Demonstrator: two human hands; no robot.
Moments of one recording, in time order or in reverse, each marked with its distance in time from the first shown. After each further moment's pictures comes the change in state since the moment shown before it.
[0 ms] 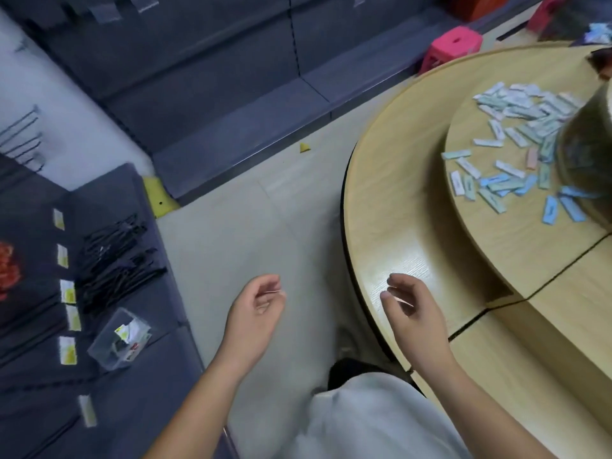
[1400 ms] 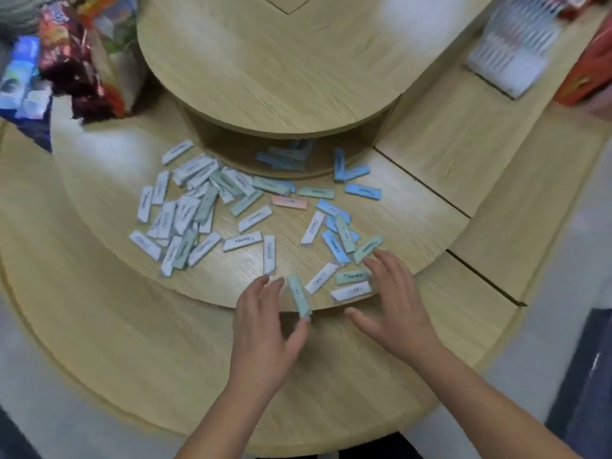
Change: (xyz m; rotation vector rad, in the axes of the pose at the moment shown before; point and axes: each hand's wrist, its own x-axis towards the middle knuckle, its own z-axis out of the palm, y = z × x) left_hand 0.501 0.197 0.459 0.667 -1.612 1.297; right_hand 0.384 0.001 0.001 -0.502 1.177 0.738
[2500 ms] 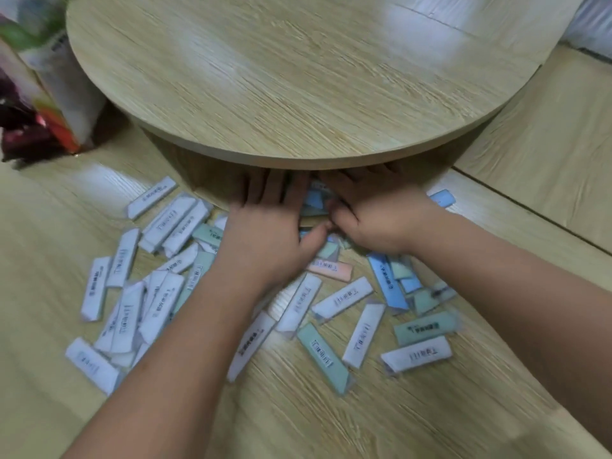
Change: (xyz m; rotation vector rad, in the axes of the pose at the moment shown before) left_hand 0.294 -0.050 0.005 0.593 -0.064 0.359; right_hand 0.289 -0.026 0.037 -0.440 -0.104 -0.222
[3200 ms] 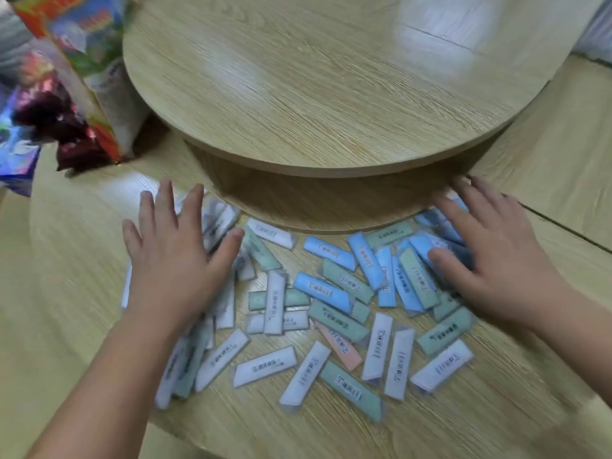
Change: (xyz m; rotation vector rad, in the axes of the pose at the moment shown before) left_hand -0.076 -0.081 -0.031 -0.039 0.039 -0.437; right_hand -0.104 0.049 0.006 0.113 0.065 0.188
